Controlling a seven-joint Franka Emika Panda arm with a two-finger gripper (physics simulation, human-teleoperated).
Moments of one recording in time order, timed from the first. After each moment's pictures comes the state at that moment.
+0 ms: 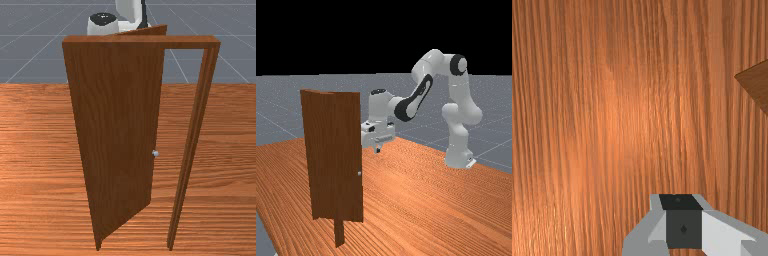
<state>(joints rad) -0.05 0.27 -0.07 -2.02 -0.04 2.29 -0.85</state>
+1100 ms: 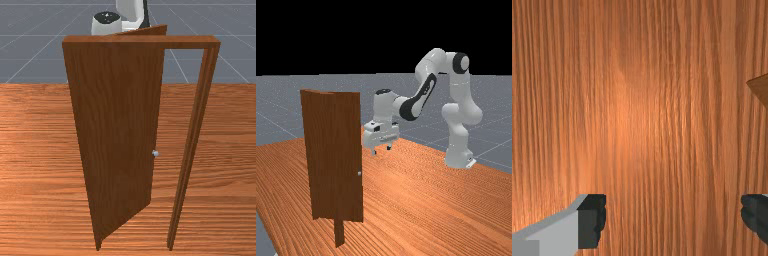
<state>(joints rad) -0.04 0.21 -0.07 -2.10 -0.05 2.32 -0.86</state>
